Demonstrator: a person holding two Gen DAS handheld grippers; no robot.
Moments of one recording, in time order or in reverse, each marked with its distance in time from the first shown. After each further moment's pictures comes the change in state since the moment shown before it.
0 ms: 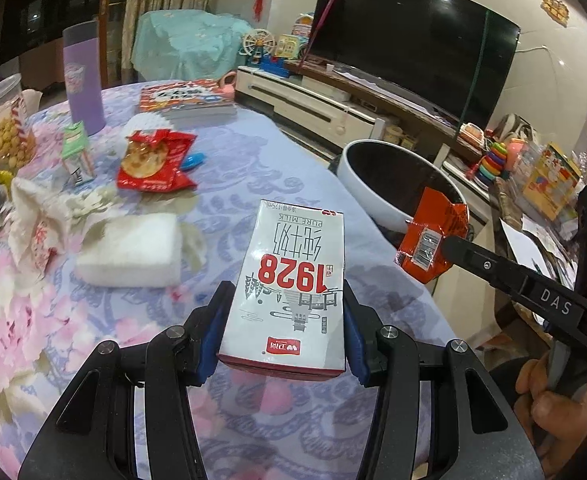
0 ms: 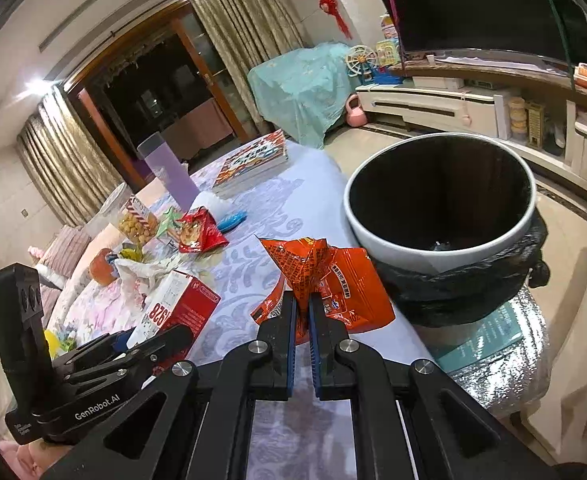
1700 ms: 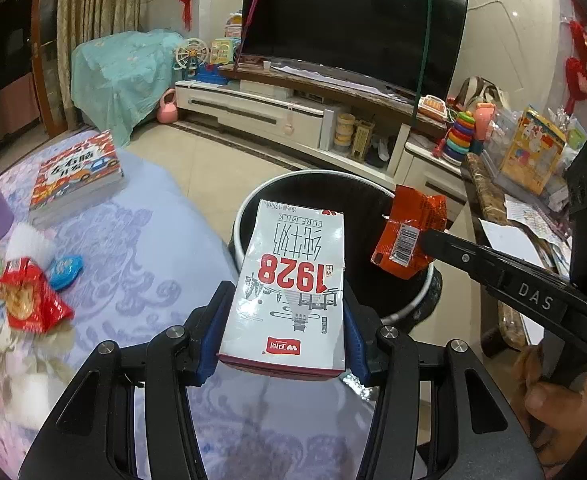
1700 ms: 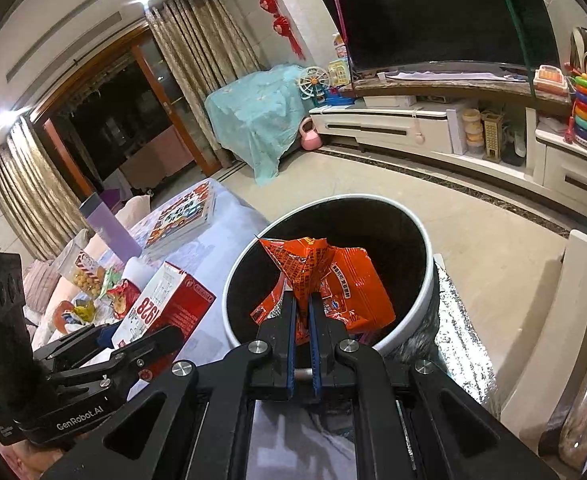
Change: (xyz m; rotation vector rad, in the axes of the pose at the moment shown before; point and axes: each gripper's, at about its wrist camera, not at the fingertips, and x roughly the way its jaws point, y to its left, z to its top) left arm 0.076 -0.100 0.083 0.204 0.017 -0.078; right arm -0.003 -0.092 0.067 0.063 -0.068 -0.113
